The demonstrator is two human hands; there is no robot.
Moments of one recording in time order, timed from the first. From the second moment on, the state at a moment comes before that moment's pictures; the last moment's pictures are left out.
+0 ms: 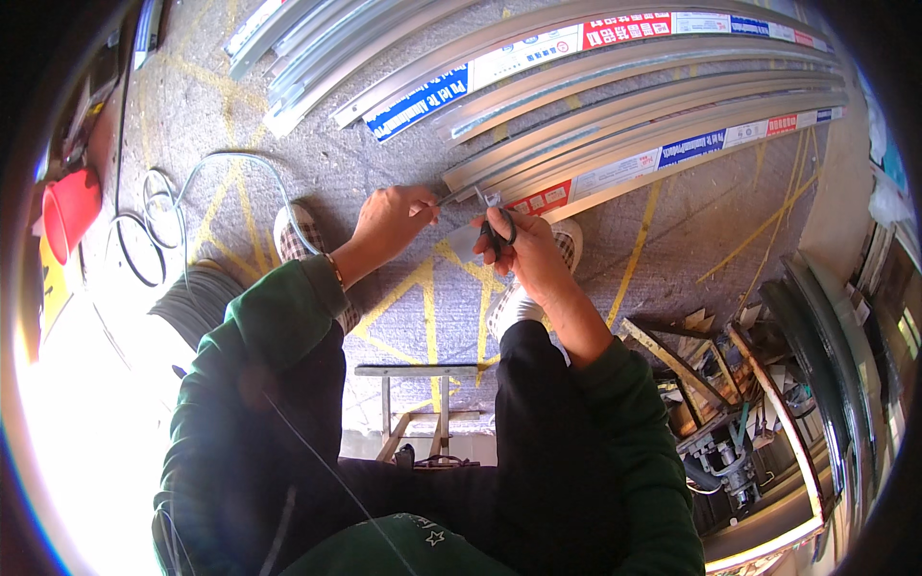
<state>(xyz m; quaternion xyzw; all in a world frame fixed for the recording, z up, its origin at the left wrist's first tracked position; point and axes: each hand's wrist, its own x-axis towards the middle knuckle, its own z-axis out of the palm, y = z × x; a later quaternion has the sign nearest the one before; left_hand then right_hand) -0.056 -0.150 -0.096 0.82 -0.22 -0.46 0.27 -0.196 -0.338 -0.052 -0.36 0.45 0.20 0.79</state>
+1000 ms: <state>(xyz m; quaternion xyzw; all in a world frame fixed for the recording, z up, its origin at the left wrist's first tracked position) -0.055 -0.145 -0.099 0.80 -0.24 -0.46 0.30 -0.191 -0.350 -0.044 -0.37 0.49 0.17 0.77</state>
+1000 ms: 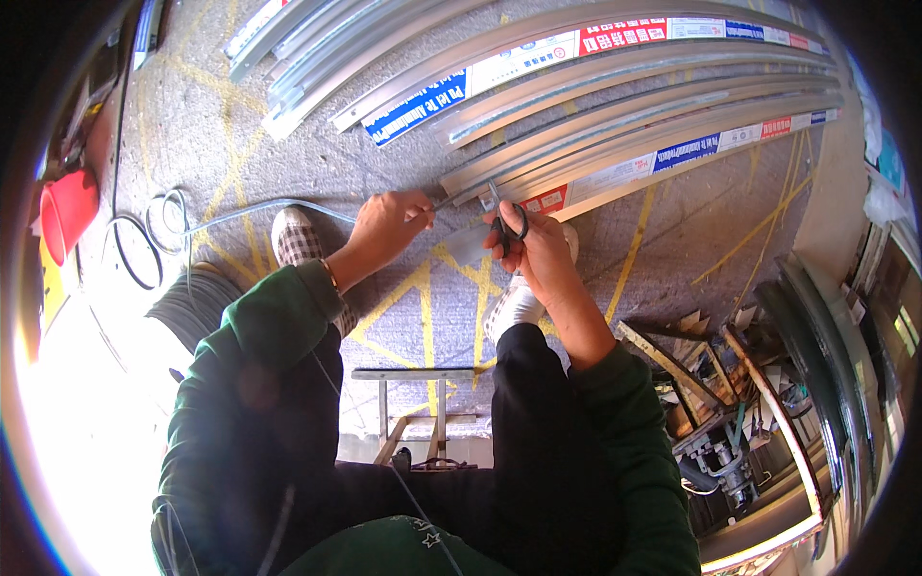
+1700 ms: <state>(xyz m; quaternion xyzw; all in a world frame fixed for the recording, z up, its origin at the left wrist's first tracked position) -0.055 -0.144 -0.099 0.80 -0.24 -0.46 0.30 -0.179 -0.483 -0.068 -0.48 0.51 -0.02 0.71</state>
